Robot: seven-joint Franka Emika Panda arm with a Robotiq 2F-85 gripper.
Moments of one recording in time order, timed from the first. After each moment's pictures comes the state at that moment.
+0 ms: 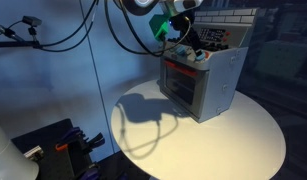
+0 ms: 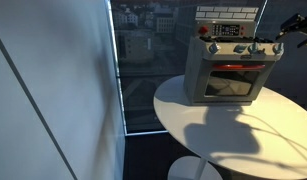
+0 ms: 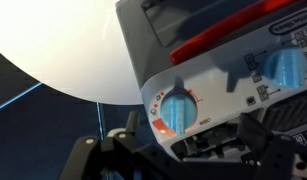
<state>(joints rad) -0.11 0.01 -0.07 -2.21 0.17 2.85 0.29</state>
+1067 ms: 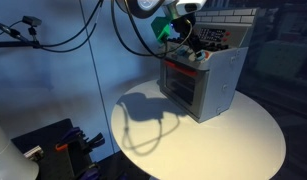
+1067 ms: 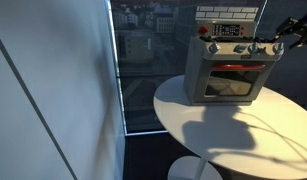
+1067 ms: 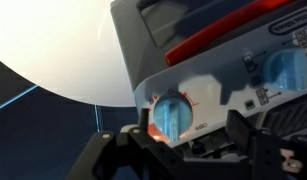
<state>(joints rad) -0.10 0.05 -0.07 -2.18 0.19 2.85 0.29</state>
